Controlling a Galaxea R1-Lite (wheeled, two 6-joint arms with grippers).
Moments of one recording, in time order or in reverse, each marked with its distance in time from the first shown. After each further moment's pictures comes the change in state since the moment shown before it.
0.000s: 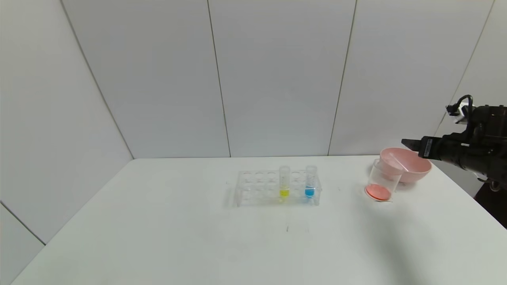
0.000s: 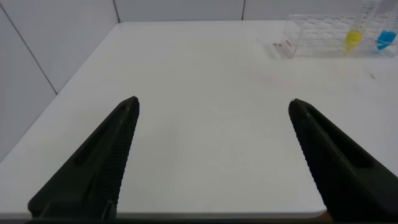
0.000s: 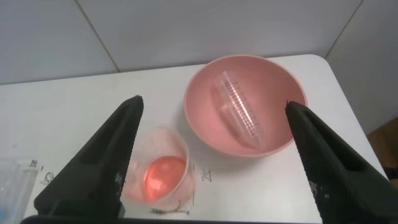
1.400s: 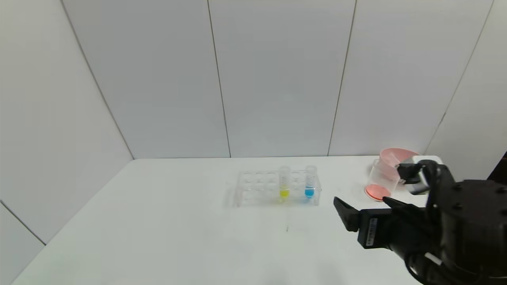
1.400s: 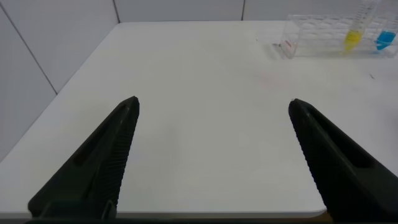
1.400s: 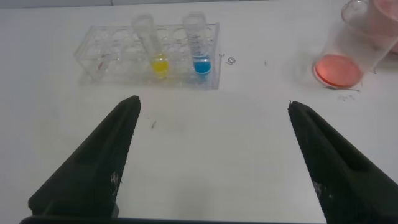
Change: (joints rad) left arm 0.000 0.000 0.000 0.000 0.000 0.000; right arm 0.962 -0.364 0.432 0.025 -0.695 0.311
